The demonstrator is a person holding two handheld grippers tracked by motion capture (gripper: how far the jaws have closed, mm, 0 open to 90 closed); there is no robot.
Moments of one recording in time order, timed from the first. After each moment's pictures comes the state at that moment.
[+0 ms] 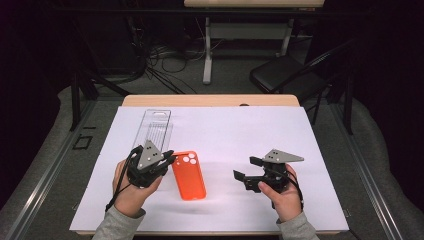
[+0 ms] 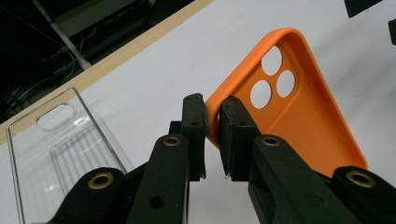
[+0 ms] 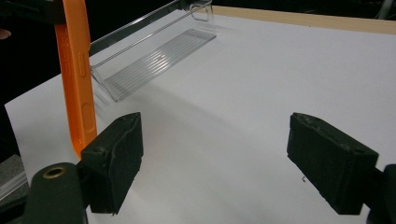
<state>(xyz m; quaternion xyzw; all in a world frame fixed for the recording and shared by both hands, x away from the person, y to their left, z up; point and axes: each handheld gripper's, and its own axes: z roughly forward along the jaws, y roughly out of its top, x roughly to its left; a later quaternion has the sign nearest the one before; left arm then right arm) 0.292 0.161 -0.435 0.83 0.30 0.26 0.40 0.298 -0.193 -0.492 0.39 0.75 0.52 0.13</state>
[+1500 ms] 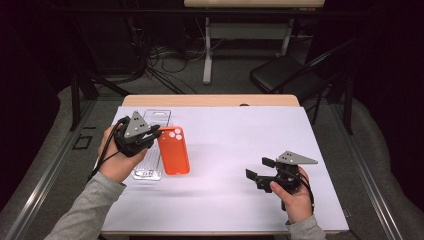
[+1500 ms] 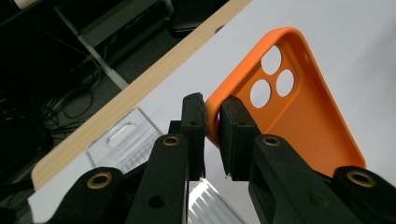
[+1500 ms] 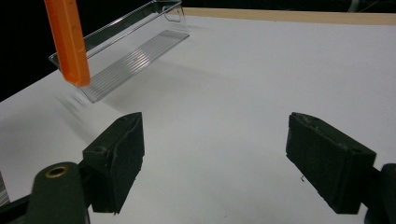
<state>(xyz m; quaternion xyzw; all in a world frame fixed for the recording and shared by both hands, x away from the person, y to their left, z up) 0.350 0.194 -0.396 0.84 0.27 0.30 0.37 0.296 -0.224 -0.499 0.43 0.73 0.52 0.14</state>
